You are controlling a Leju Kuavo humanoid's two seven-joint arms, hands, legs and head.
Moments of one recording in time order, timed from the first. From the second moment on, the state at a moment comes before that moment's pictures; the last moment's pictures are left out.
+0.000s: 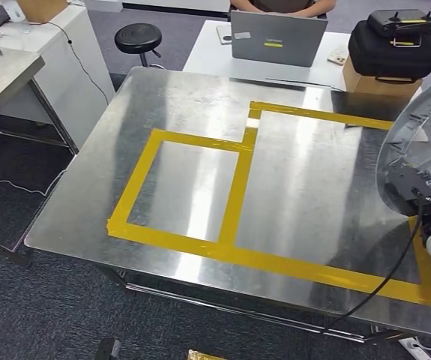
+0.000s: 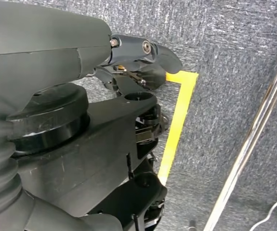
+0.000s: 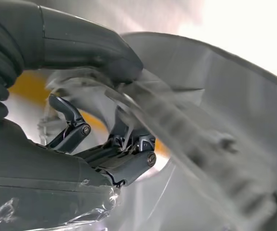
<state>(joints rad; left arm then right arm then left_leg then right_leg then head) -0.10 -0.21 1.11 -0.21 -1.06 -0.20 -0.43 -0.43 -0.44 -0.08 -1.13 0.48 0.15 0.01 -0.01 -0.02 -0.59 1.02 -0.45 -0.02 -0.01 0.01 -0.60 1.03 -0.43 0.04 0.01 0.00</state>
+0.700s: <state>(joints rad) -0.12 -0.20 1.07 -0.21 -1.09 -0.21 -0.41 -0.96 -0.59 0.16 -0.59 0.51 0.31 -0.05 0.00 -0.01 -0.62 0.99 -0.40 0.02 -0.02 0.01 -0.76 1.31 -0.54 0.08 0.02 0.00</state>
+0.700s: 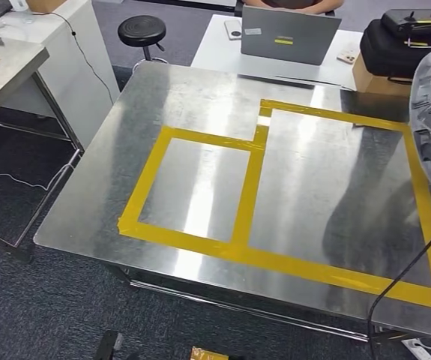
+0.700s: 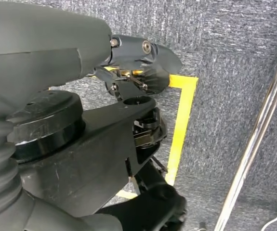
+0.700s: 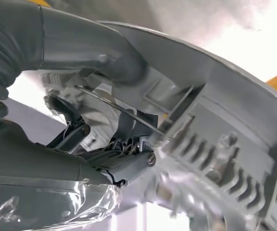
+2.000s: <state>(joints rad) -0.15 -0.23 1.01 -0.21 -1.13 -0.21 -0.37 -0.87 0.00 0.33 -0.33 0.62 0.12 -0.12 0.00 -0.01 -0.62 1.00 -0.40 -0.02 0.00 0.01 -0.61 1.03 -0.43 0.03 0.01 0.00</state>
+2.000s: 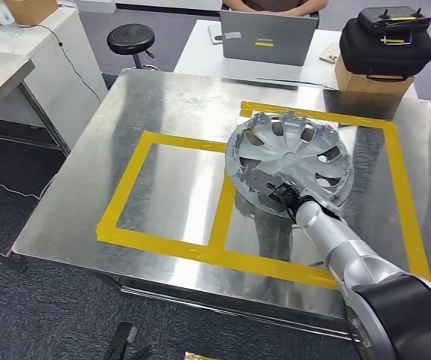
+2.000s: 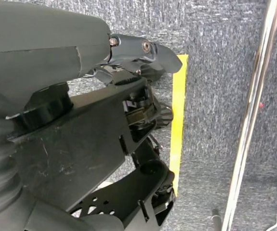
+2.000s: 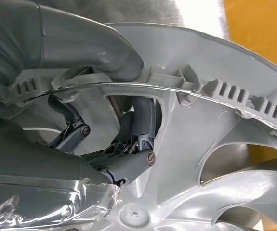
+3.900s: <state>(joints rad) -0.11 -0.23 1.09 -0.21 -0.99 -0.20 -0.41 -0.49 0.01 0.33 -1.31 0.83 -0.68 -0.23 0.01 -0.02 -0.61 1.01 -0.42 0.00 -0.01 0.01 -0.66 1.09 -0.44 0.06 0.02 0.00</state>
